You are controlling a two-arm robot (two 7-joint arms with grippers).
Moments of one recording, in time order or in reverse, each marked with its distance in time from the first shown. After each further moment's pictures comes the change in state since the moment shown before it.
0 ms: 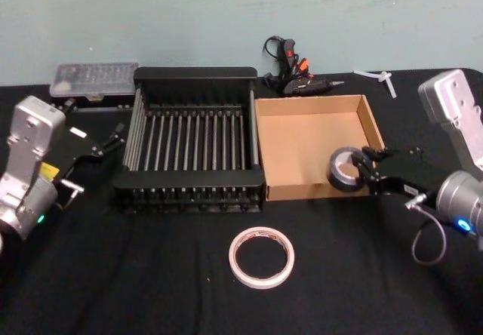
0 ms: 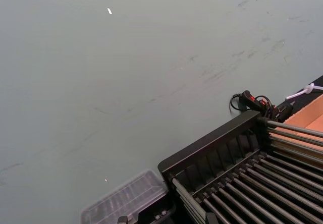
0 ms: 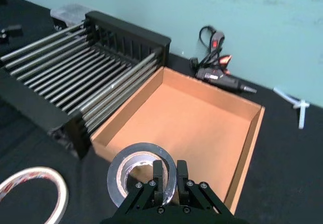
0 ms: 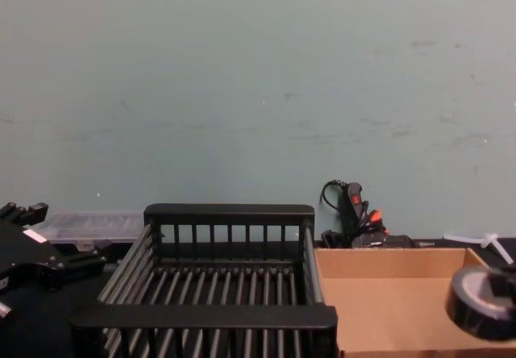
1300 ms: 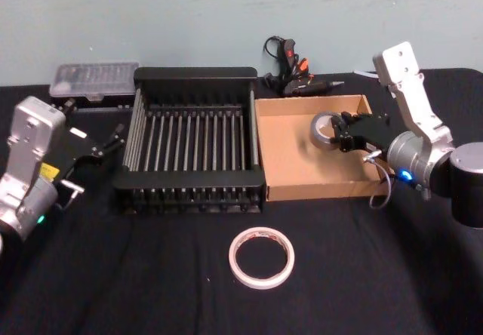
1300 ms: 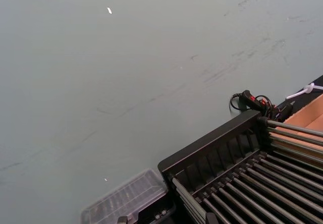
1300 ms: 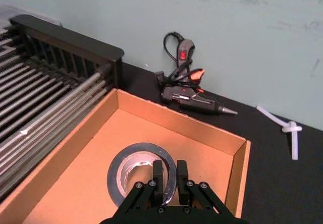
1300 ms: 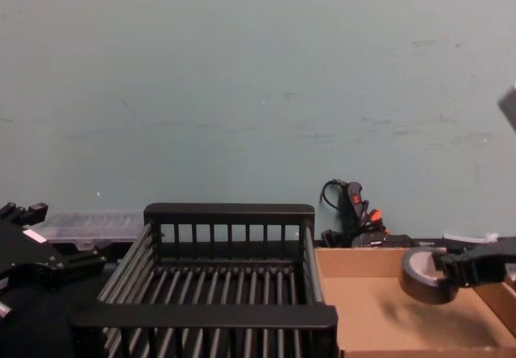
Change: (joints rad) left arm 0.000 0.000 0.000 0.000 0.000 0.000 0.000; right arm 0.332 -0.209 -0.088 0.470 -0.150 -0.122 -0.030
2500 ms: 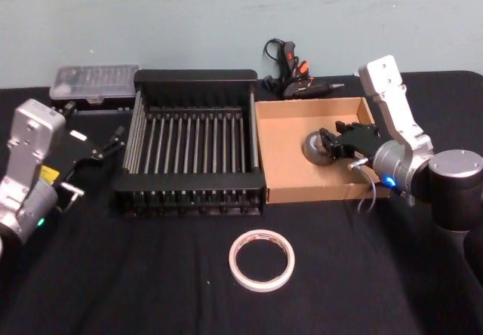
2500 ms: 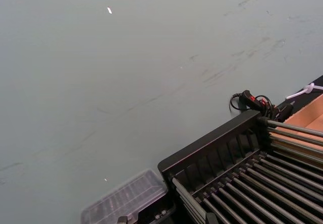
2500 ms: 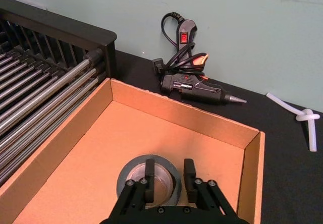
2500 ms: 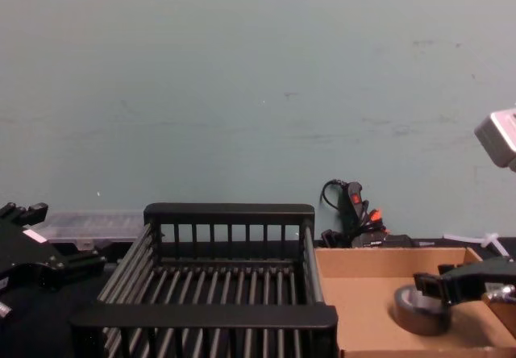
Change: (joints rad) left arm 0.000 0.000 0.000 0.000 0.000 0.000 0.000; right arm 0.052 -0.075 0.007 0.150 -0.046 -0.039 -0.006
